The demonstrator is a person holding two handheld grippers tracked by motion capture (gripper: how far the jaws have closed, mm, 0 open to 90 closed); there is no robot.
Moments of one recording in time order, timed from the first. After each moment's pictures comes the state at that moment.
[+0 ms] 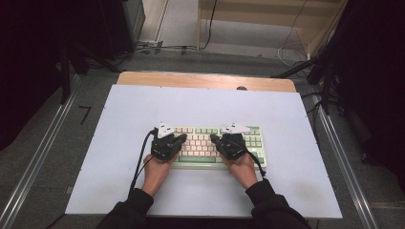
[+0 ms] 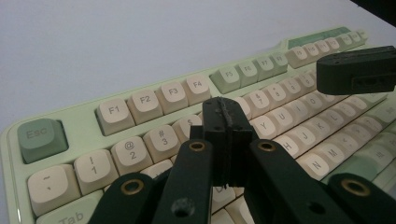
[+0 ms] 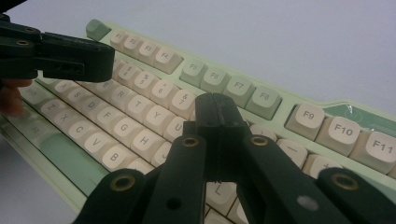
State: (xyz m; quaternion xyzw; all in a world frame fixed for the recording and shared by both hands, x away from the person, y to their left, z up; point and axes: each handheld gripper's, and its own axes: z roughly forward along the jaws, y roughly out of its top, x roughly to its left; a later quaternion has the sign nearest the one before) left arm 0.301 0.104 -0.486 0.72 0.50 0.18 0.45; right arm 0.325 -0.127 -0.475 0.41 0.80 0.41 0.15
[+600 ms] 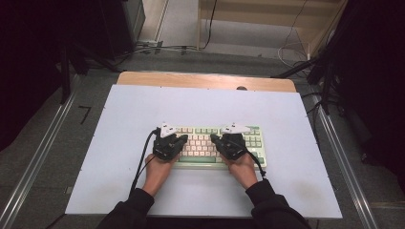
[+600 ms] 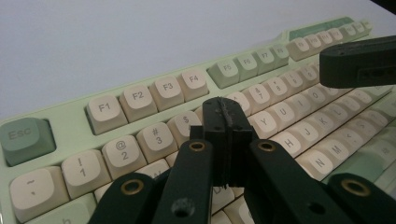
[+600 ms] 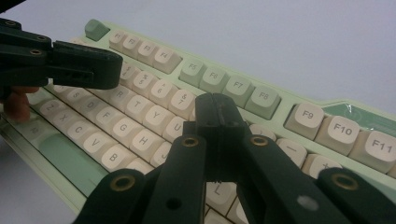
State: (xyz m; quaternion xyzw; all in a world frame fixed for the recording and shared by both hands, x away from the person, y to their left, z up) left arm 0.305 0.099 -0.490 0.73 0.49 0.18 0.43; right arm 0.326 -0.127 -0.475 0.41 0.80 0.41 0.15
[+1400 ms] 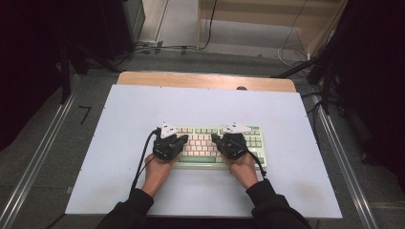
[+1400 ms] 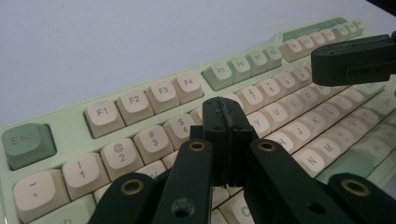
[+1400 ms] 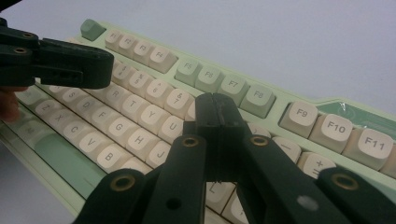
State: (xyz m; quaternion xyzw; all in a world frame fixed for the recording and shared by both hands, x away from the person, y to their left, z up) left arm 0.301 0.101 -0.485 0.73 0.49 0.18 0.44; right arm 0.326 -0.129 -0.475 0.41 0.80 0.41 0.15
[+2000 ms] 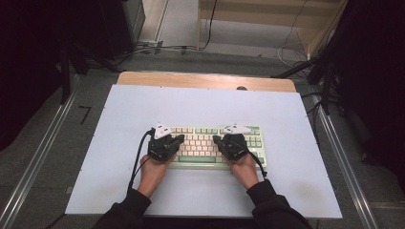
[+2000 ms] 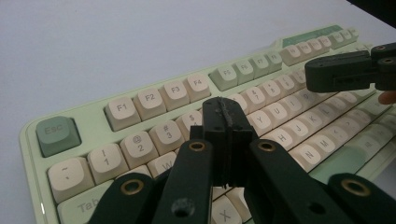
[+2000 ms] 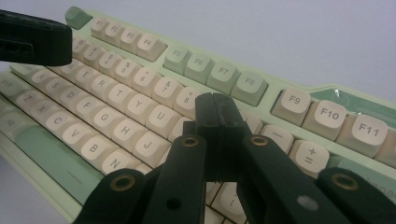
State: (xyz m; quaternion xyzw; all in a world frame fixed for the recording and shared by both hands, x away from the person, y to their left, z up) left arm 0.294 0.112 -0.480 0.73 0.49 0.18 0.45; right arm 0.328 -0.131 -0.481 0.42 0.80 0.40 0.15
